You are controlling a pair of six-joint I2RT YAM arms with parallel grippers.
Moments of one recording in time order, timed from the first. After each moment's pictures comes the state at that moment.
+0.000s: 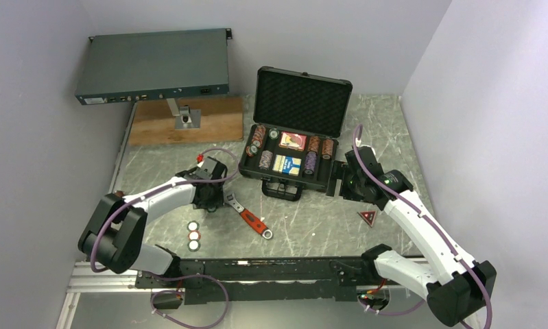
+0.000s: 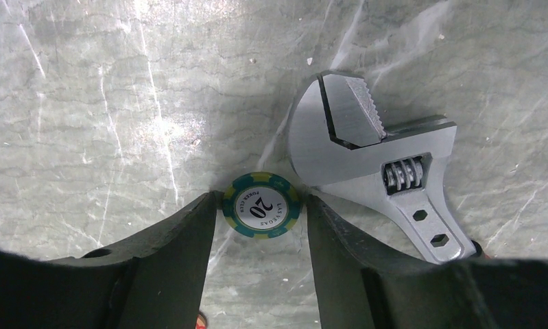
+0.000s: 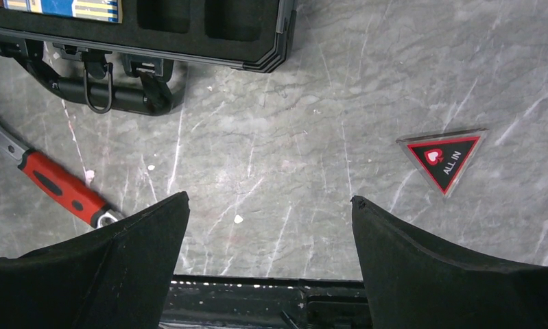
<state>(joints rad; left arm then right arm) -0.50 1.41 0.71 -0.51 -0.23 -0.58 0.43 0.98 0.90 -0.90 0.15 0.55</state>
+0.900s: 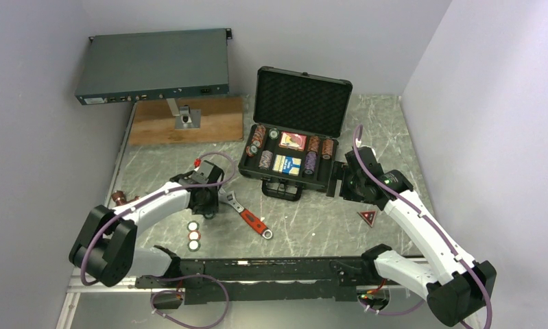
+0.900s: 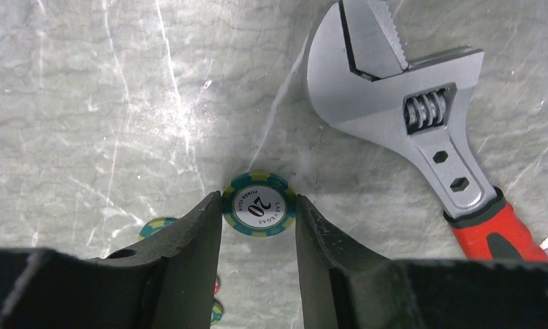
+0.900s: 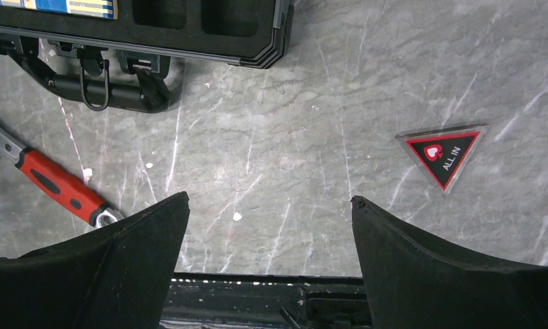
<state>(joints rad) -0.51 1.32 0.68 -0.59 -0.20 -0.58 0.43 0.98 0.90 -0.92 0.15 0.56</state>
